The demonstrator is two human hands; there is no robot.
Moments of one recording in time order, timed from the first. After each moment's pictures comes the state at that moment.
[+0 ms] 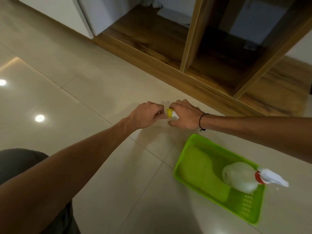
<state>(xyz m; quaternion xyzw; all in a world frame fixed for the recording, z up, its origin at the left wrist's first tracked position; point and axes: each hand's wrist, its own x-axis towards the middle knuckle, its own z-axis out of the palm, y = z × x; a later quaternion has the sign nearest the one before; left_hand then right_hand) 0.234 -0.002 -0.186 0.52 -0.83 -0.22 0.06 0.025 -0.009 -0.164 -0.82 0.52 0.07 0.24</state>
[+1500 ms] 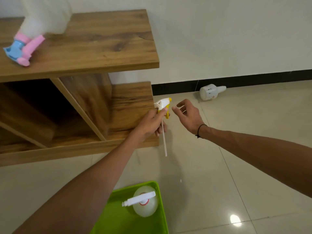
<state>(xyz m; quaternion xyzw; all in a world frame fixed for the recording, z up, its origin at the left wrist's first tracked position) -0.229 -0.002 -0.090 0.34 -0.71 -0.60 0.12 -0.391 0.092 -0.112 -0.39 0.81 -0.41 0.18</state>
